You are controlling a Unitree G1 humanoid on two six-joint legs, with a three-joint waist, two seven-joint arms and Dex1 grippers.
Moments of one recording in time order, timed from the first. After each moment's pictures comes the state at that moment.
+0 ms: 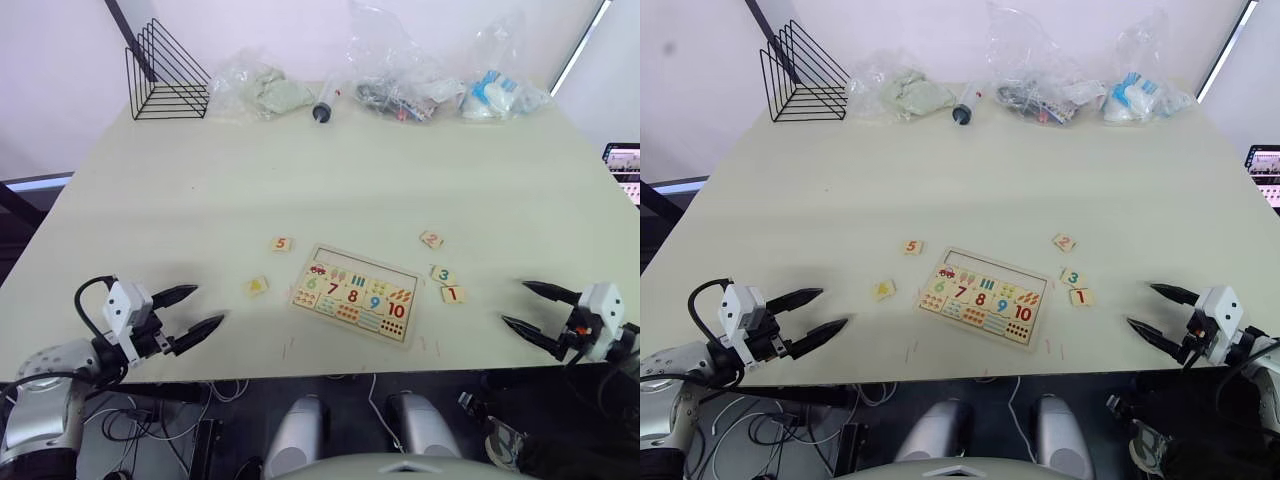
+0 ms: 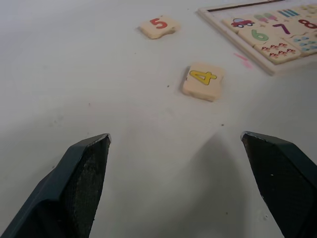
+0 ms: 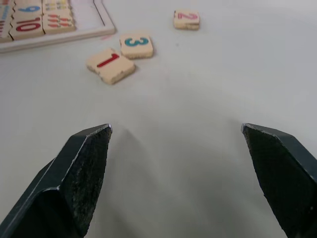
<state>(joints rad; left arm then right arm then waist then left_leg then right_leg) 0.11 0.75 0.36 0.19 -0.44 -0.03 -1.24 0.04 -0.71 -0.27 0.30 0.43 -0.20 1.23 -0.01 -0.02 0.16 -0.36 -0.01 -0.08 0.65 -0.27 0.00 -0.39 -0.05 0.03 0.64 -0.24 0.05</state>
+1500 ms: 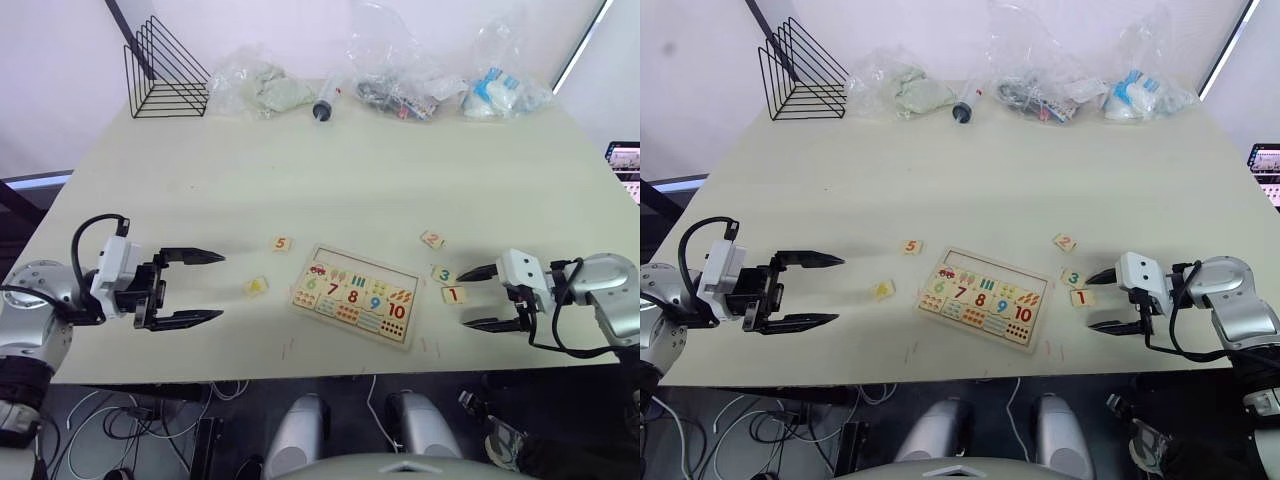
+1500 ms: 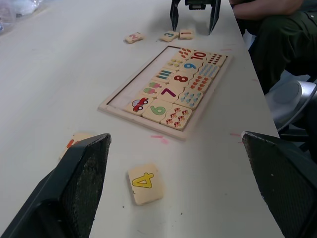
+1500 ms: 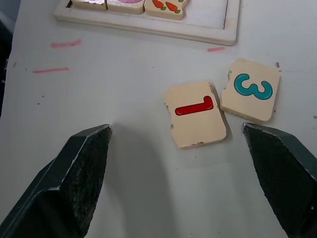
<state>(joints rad) -0.21 1.13 -0.10 0.43 -0.85 -0.36 -1.58 -0.33 -0.82 0.11 0.28 0.19 -0.05 1.45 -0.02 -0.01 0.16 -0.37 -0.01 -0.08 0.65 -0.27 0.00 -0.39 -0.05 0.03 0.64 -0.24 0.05</state>
